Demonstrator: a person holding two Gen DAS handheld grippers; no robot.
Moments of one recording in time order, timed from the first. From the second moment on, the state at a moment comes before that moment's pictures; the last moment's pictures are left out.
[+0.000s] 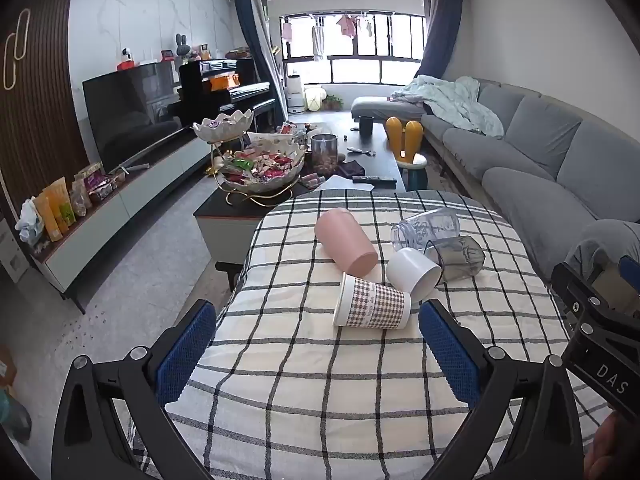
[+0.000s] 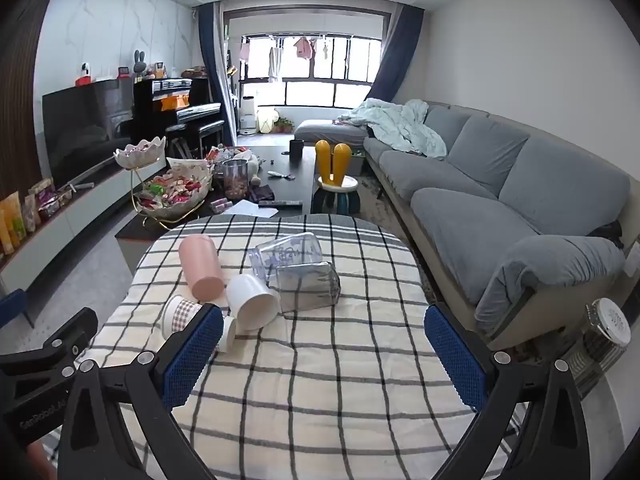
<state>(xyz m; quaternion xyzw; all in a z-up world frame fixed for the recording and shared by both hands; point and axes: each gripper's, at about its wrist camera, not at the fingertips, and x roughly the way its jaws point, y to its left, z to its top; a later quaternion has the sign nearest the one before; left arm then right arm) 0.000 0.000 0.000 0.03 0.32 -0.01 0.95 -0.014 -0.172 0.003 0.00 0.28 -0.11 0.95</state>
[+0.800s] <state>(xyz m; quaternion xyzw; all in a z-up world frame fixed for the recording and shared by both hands) 0.001 -0.004 0.003 0.03 0.33 -0.01 0.95 -0.013 -0.173 0.003 0.00 0.28 -0.11 0.95</state>
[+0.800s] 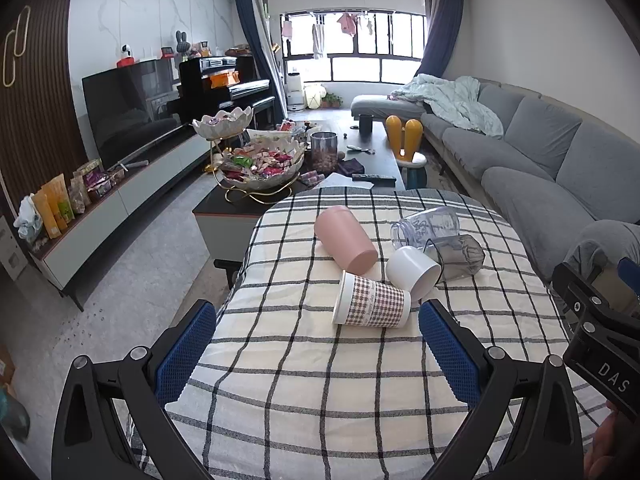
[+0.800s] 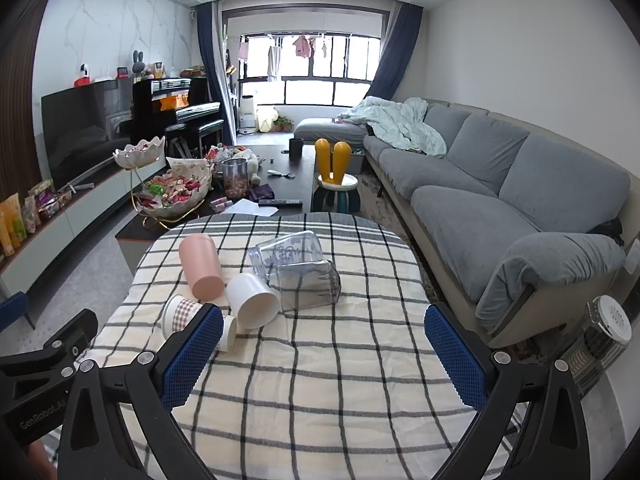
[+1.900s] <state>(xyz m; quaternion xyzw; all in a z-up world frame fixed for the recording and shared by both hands) 0.002 0.001 -0.008 0.02 0.34 -0.02 0.94 -0.012 -0.173 0.000 0.00 0.28 -0.11 0.95</state>
